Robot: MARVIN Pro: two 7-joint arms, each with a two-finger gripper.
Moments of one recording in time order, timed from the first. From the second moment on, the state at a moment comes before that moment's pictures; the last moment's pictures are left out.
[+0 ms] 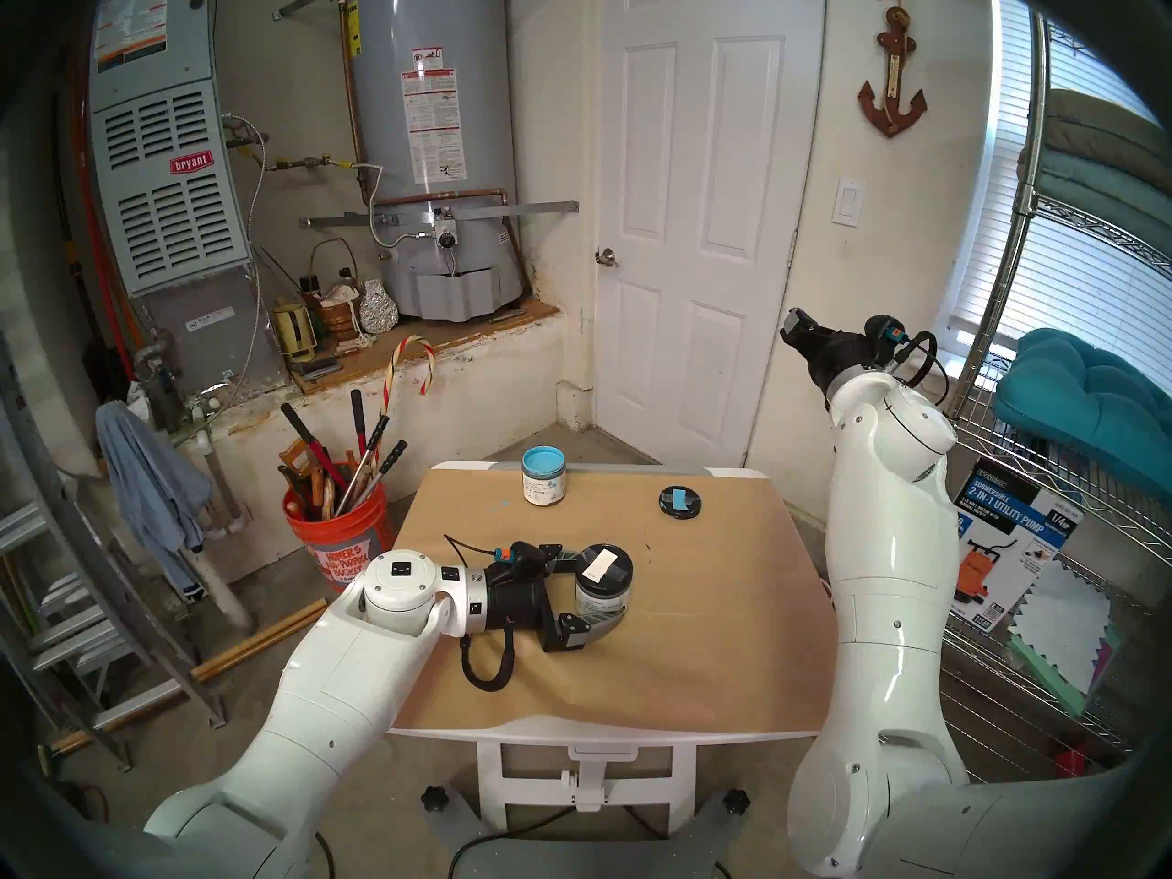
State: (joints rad) left arm 1.38 -1.27 -1.31 -1.31 -0.15 0.04 -1.12; right arm -1.11 -1.60 1.84 -1.63 0.28 0.43 0.02
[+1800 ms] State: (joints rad) left arm 1.37 -1.29 -1.28 -1.30 -0.13 0.06 -1.08; right arm -1.11 -1.60 1.84 -1.63 0.28 0.43 0.02
